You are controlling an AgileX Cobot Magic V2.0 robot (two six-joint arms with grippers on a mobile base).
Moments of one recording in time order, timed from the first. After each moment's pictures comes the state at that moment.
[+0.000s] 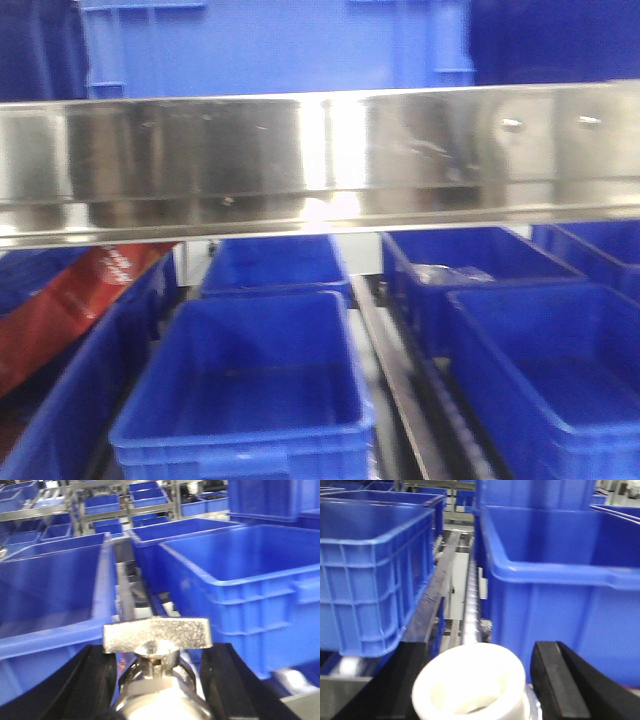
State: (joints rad) left arm 0.01 0.57 -0.86 -0.08 0.48 0.21; right arm 0.08 0.60 -0.75 0.12 0.41 -0.13
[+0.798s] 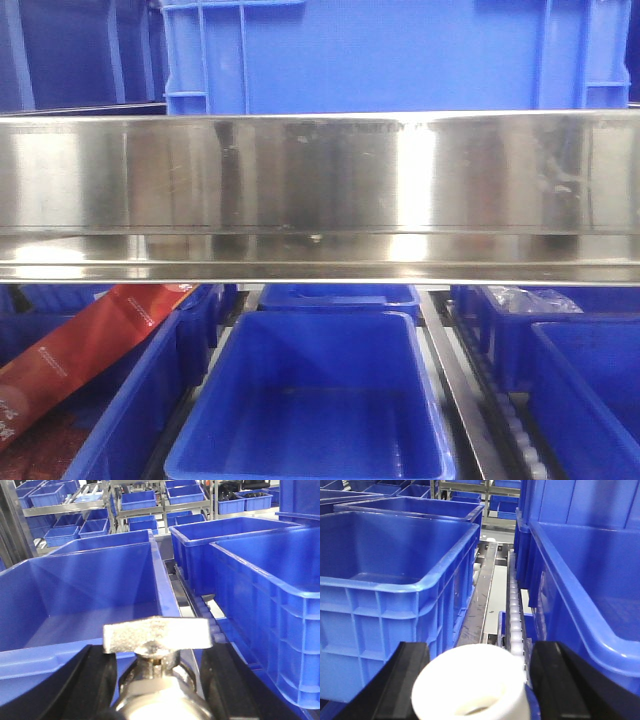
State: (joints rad) left arm 0.01 0.57 -0.86 -0.08 0.48 0.21; right arm 0.08 0.60 -0.75 0.12 0.40 -0.13
